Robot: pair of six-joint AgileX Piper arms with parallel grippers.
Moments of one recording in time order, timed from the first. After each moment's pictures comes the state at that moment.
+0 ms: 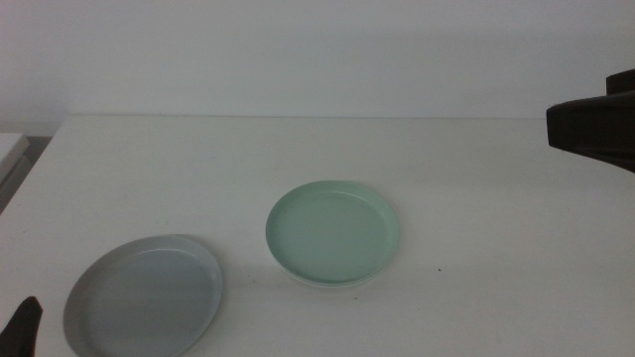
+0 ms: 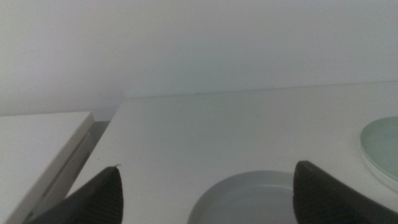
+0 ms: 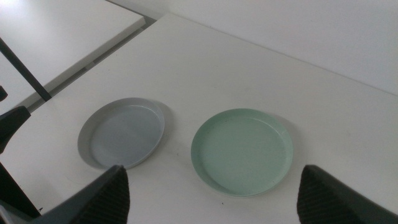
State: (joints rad) left arm 0.00 0.00 0.00 -0.06 0.20 0.08; right arm 0.29 0.89 -1.14 0.55 0.96 -0.43
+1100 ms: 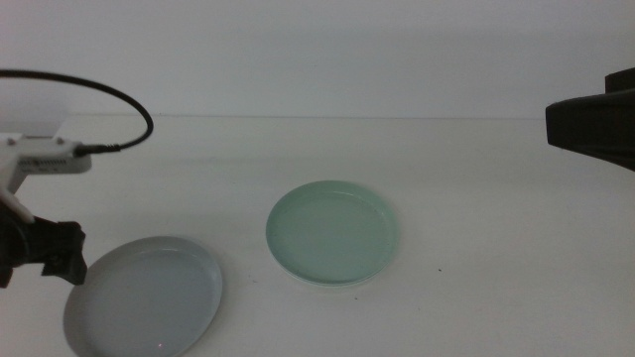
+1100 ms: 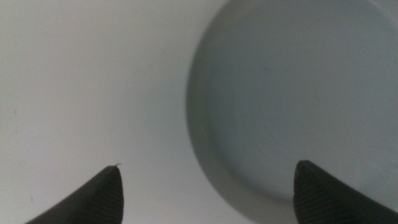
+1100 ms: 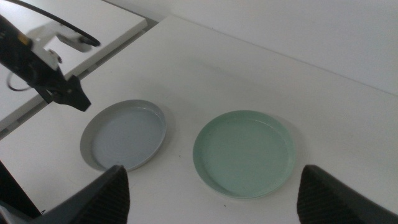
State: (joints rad) left arm 0.13 1.40 -0.91 -0.11 0.96 0.17; right arm 0.29 0.89 -1.14 0.56 0.95 -0.43
